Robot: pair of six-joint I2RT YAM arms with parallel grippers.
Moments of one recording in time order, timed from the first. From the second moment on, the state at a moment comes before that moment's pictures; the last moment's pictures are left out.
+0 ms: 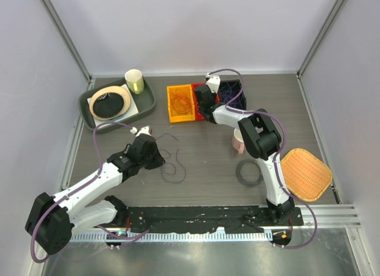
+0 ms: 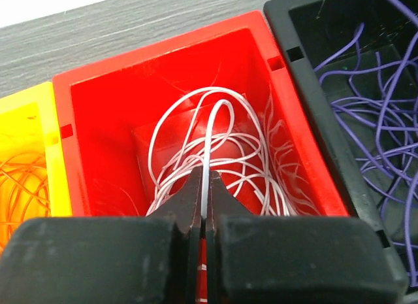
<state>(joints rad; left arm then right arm) -0.63 1.03 0.59 -0.40 -0.10 -0.81 0.57 2.25 1.59 0.16 0.64 0.46</state>
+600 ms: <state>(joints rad) -0.63 1.03 0.59 -0.40 -0.10 -0.81 0.57 2.09 1.69 -0.02 0.55 0.36</state>
